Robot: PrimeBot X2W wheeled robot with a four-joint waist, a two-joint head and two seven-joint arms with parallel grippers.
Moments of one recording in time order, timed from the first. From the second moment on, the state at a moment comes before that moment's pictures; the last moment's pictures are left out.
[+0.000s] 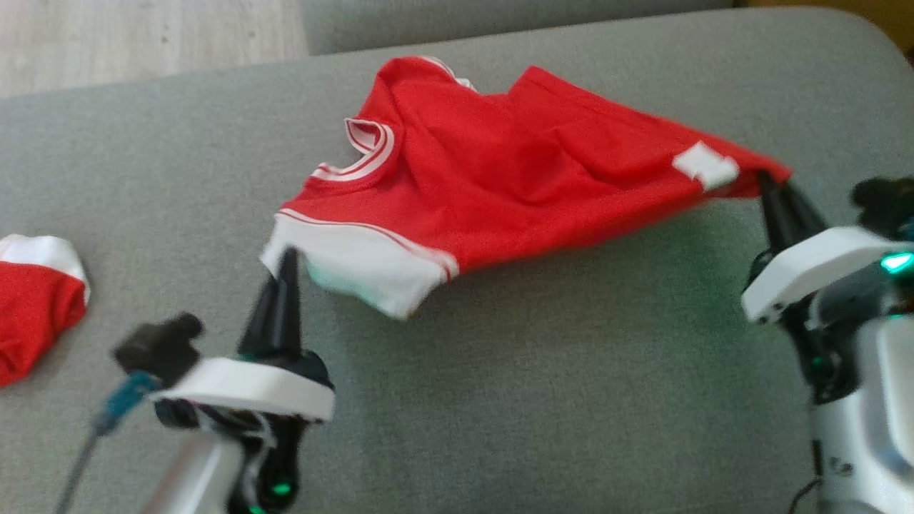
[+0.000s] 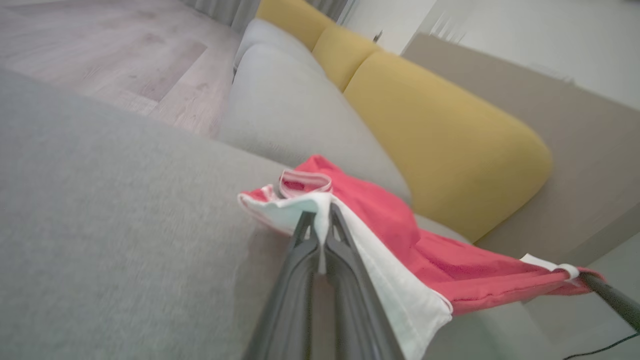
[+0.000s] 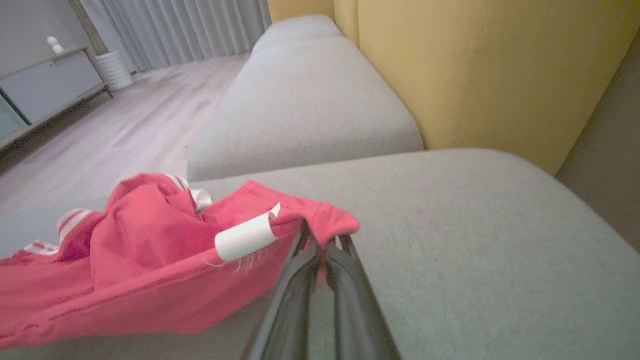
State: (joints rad) left arm -0.14 0.20 -0.38 0.02 -0.76 0.11 -0.03; right arm -0.30 -0.10 -0.07 0.17 0.22 0.12 0.30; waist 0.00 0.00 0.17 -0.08
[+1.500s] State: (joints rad) left arm -1.09 0.28 -0.23 0.22 -0.56 -0.10 -0.26; right arm -1.20 -0.26 0.19 0.65 0.41 0.12 -0.17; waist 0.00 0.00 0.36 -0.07
